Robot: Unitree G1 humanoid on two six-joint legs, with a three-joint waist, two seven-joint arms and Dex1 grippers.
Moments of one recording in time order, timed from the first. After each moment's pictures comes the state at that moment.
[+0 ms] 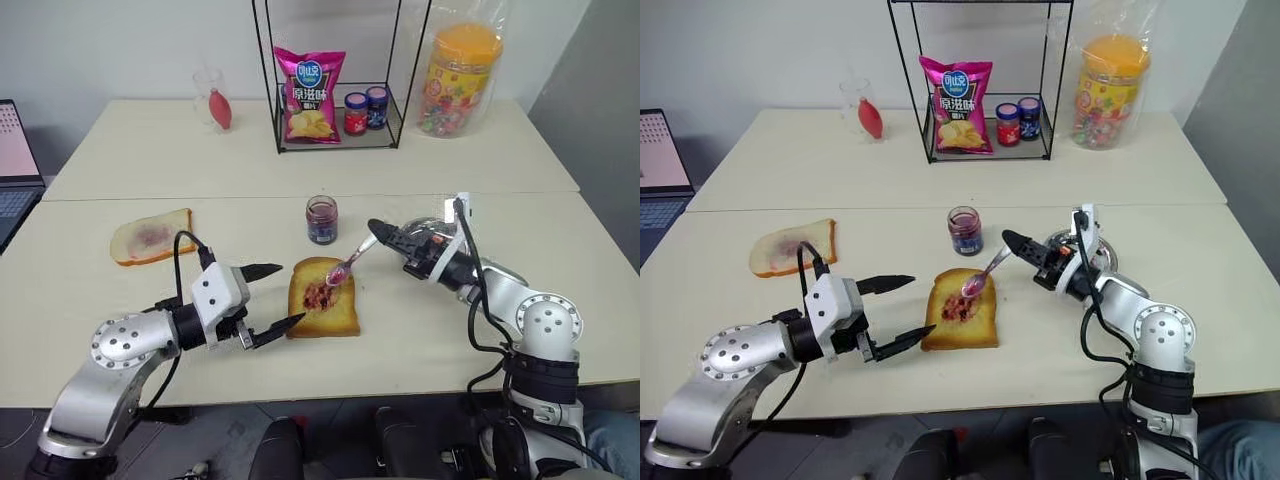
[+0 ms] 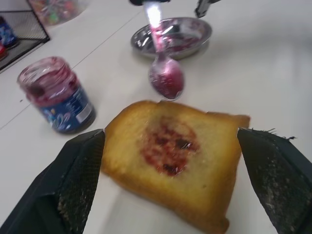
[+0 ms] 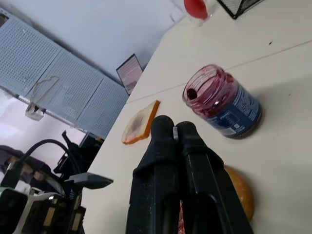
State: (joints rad) left arm -0.05 0.76 0.08 -0.53 -0.44 0.37 -0.89; right arm -0.48 -0.19 -0.30 -0.22 1.15 1.09 0.14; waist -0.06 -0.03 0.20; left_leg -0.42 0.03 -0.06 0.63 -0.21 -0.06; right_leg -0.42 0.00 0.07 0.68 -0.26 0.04
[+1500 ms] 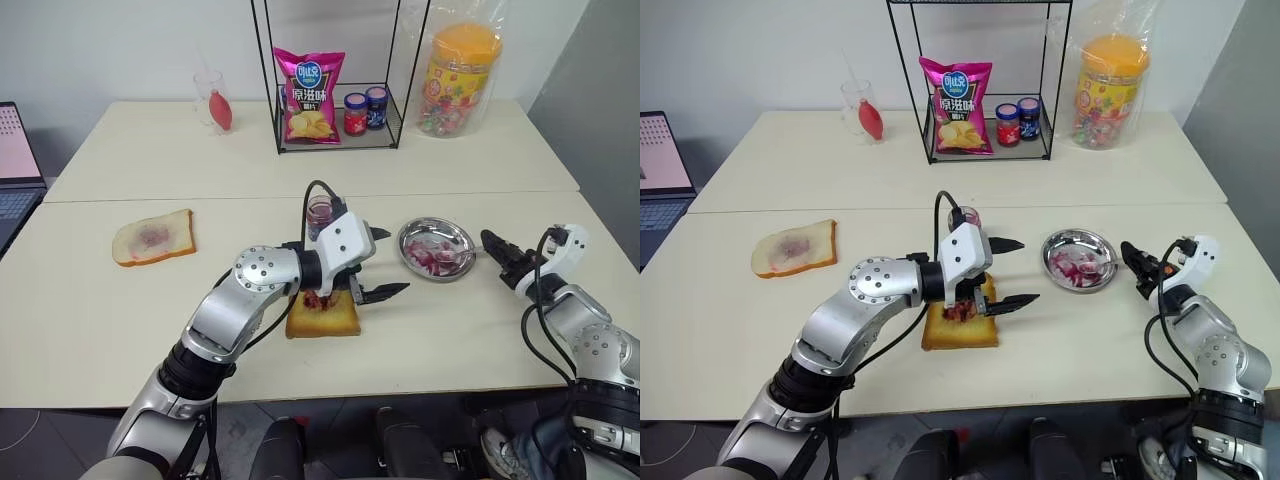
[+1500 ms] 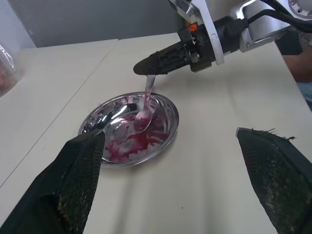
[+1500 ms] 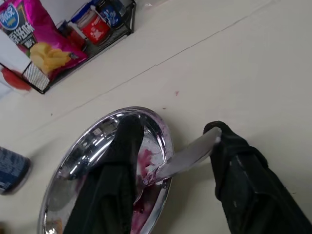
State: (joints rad) left arm -0.58 0.42 -0.34 -0.31 -0.25 0.51 -0.80; right arm -0.29 -0.44 -0.38 0.02 0.75 0.66 0.29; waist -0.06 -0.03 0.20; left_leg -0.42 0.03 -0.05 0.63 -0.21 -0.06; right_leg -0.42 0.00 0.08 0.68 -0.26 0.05
